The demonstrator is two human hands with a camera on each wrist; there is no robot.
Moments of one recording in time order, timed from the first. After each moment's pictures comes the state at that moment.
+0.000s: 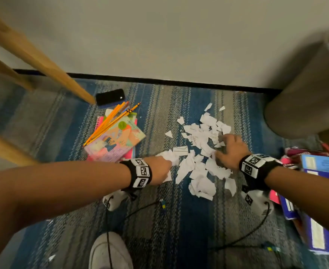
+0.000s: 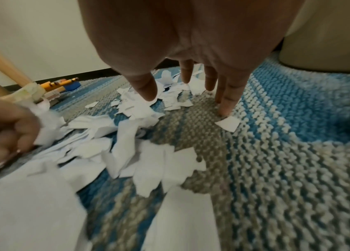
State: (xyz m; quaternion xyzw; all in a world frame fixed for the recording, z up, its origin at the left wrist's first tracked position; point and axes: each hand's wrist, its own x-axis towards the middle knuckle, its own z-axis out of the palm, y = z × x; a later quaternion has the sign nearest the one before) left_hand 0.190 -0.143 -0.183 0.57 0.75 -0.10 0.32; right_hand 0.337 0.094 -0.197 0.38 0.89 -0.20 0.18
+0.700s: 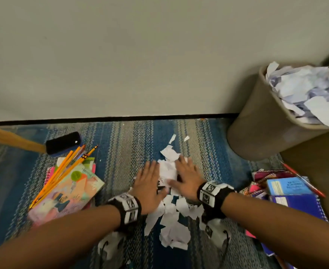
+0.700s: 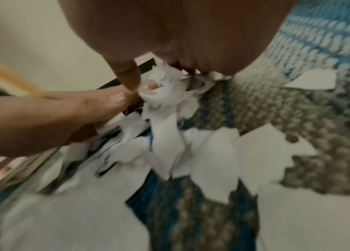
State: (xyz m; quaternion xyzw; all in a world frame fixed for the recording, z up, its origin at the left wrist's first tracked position) left_hand 0.191 -0.048 -0.233 0.50 0.82 0.04 0.28; right_hand 0.306 0.099 -0.208 0.28 0.90 -0.29 0.18
